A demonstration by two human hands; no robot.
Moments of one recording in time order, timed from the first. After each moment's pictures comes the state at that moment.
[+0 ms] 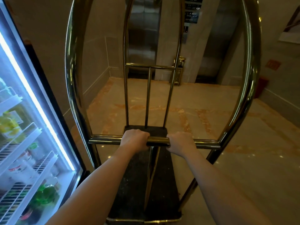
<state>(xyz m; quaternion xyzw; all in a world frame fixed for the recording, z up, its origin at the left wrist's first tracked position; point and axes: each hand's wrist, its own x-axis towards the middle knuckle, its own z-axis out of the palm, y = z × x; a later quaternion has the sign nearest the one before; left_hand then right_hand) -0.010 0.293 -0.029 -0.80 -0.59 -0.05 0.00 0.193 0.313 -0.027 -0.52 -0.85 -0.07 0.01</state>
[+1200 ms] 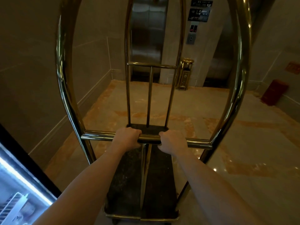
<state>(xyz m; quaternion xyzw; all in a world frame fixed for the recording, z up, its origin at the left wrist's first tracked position) -0.044 0.583 -0.031 -0.78 -0.62 -0.03 0.00 0.158 0.609 -0.036 -0.49 -0.87 -0.08 0.04</state>
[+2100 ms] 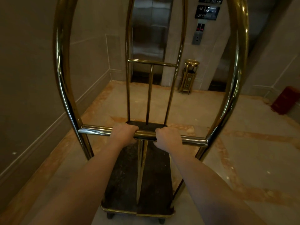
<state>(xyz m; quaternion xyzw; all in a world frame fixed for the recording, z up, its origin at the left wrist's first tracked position) -0.059 0.855 -0.035 -0.75 -0.66 -0.05 -0.01 0.136 0.876 -0.030 -0.49 -0.87 -0.09 0.04</state>
